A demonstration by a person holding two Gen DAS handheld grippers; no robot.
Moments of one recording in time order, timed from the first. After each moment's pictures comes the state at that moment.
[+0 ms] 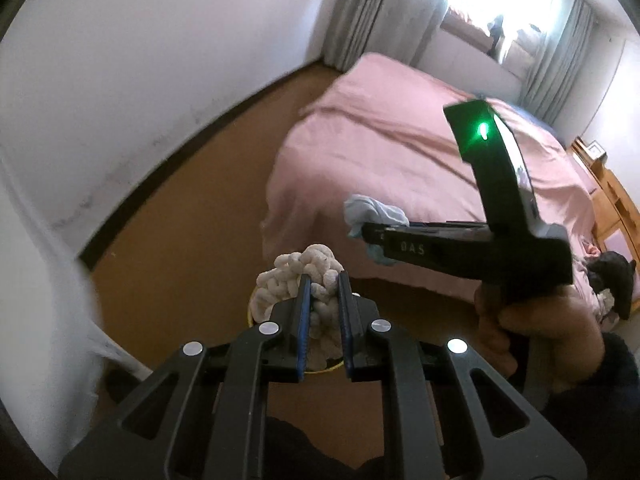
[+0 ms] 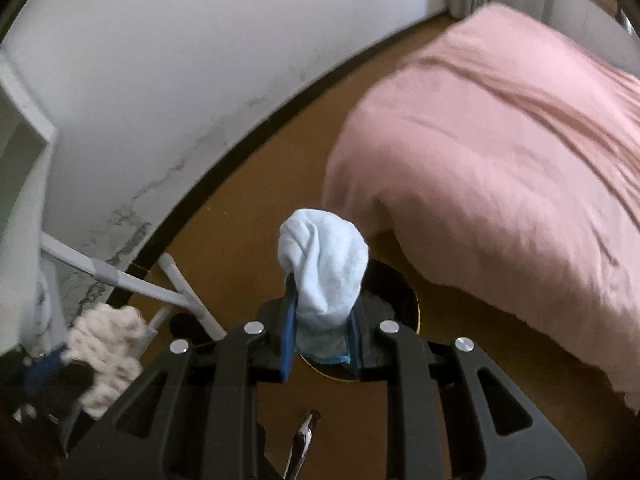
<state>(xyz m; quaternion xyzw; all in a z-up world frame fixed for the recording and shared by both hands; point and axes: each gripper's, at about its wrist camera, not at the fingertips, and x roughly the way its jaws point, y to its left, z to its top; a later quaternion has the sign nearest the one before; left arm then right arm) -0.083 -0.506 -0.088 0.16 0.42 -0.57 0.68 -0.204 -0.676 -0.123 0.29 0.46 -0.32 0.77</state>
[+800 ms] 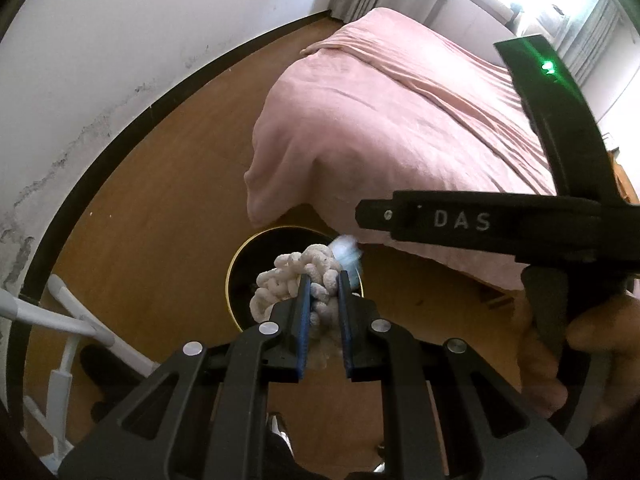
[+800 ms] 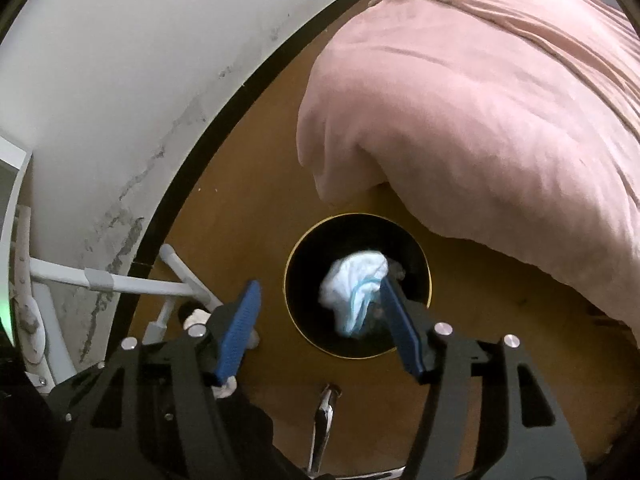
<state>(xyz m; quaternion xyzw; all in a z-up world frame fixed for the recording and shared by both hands) -0.079 -0.564 -0.163 0.19 0.48 -0.56 0.65 -0.208 -0.698 -0.162 0.38 0.48 -0.31 0.73</state>
